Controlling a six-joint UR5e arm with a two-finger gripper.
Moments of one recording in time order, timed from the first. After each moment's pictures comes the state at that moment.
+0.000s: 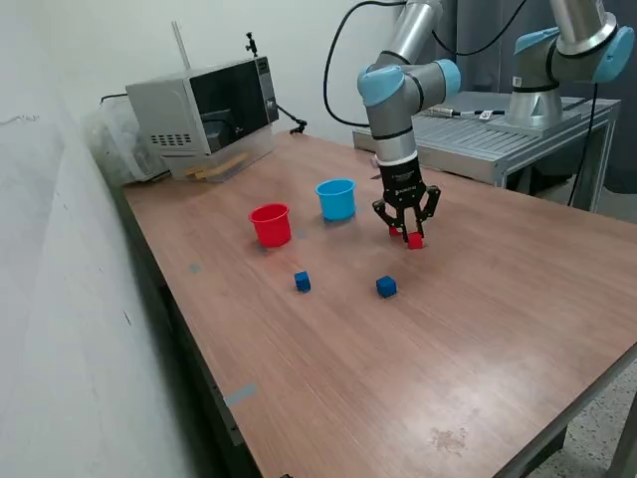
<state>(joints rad) -0.03 -0.91 1.70 -2.31 -1.46 2.07</state>
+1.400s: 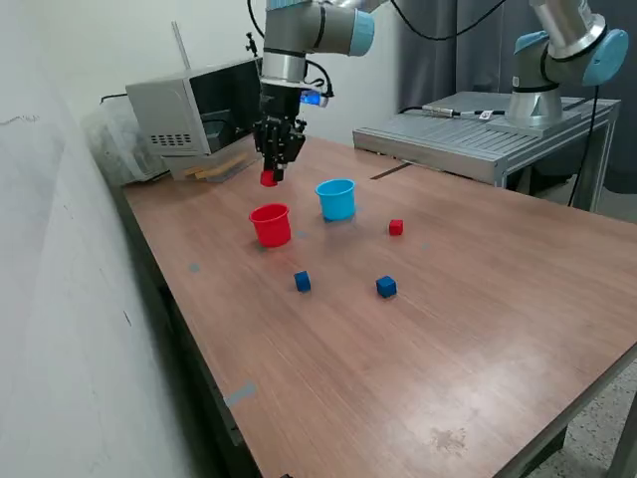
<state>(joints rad) -0.18 -0.86 1.25 -2.30 -1.59 2.78</state>
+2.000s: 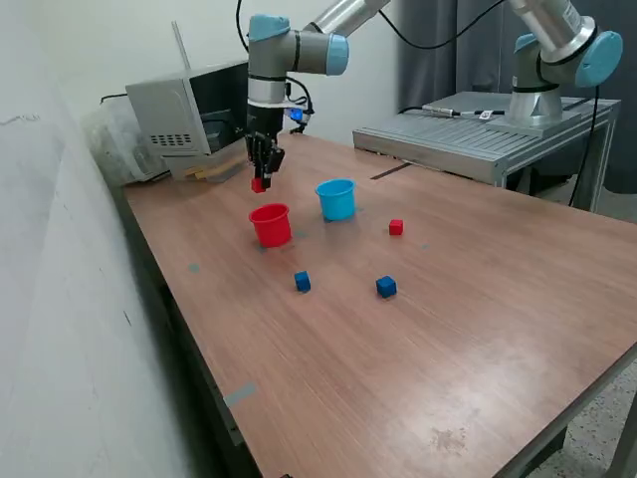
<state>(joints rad) -0.29 -0.81 1.26 -2.30 -1.61 2.81</state>
